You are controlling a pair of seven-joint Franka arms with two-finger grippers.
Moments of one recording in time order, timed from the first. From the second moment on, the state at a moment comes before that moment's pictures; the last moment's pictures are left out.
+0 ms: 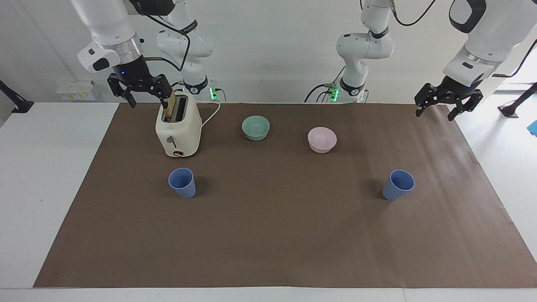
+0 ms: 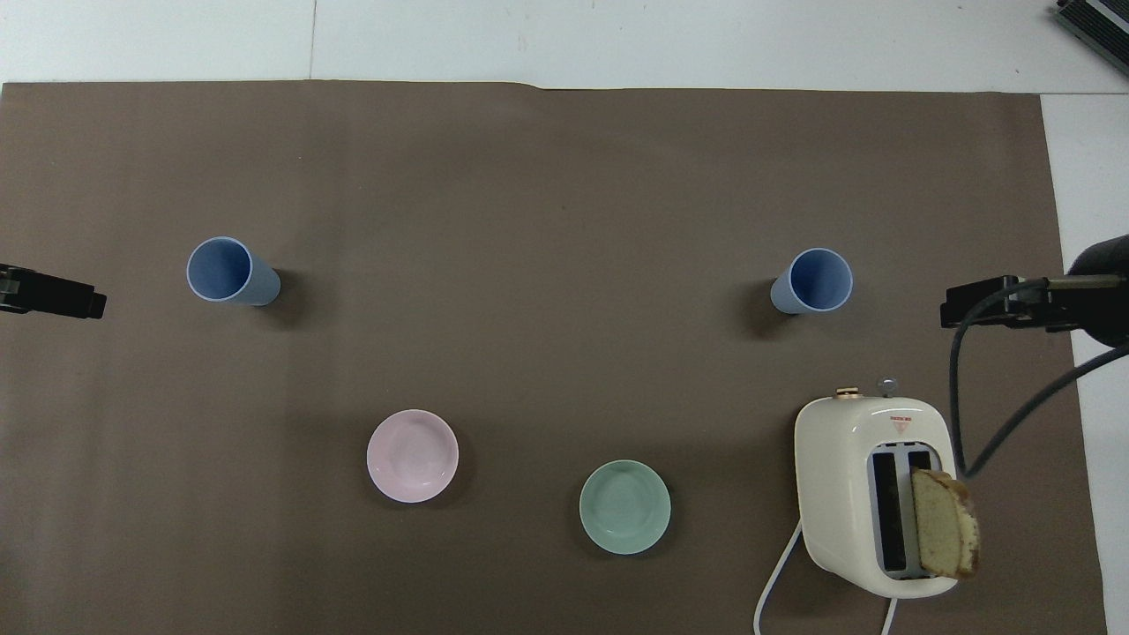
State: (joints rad) left arm -0.11 -0.05 0.12 -1.63 -0.02 1.61 0.23; right arm -0.16 -0.09 0.19 -1.65 0.02 1.58 0.09
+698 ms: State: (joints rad) left arm -0.11 -0.05 0.11 -1.63 -0.02 1.61 0.23; right arm -0.16 -0.09 0.19 -1.65 0.02 1.58 0.09
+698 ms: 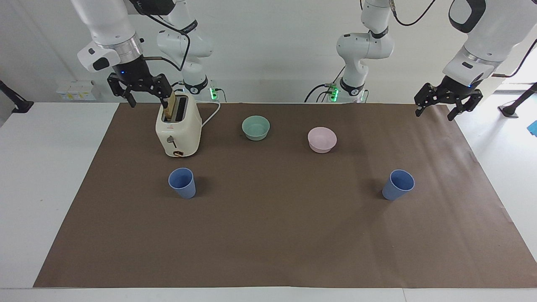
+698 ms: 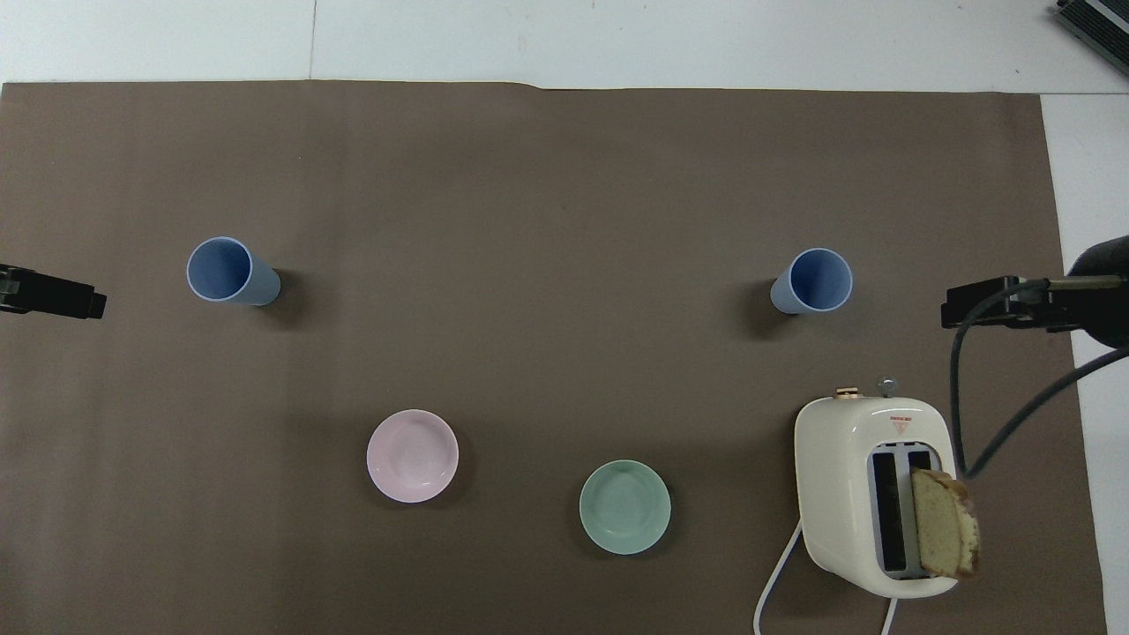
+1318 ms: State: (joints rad) left arm -0.11 -0.08 0.13 -1.63 -0.02 1.55 0.23; right arm -0.16 -0.09 0.19 -1.65 0.02 1.58 0.09
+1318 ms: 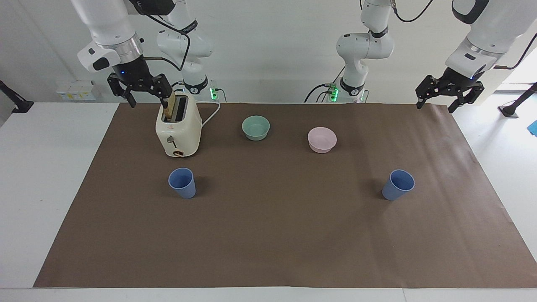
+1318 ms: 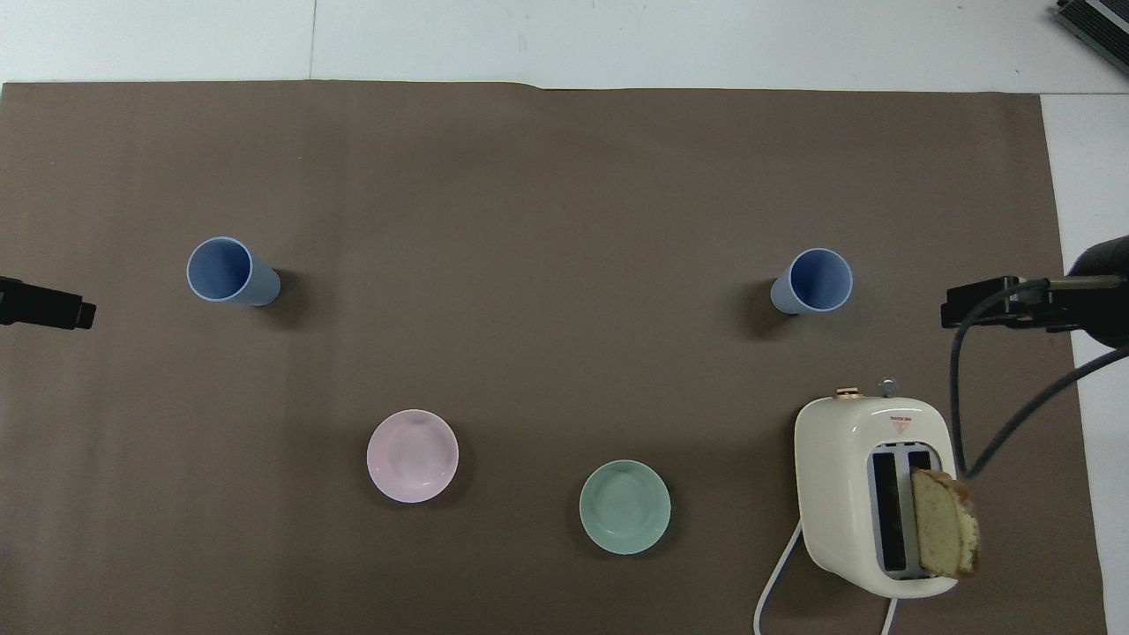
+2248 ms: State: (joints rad) left arm -0.11 -0.09 0.13 -1.63 -0.02 1.57 0.23; right arm -0.16 -0.09 0.19 -1.65 0.02 1.58 0.09
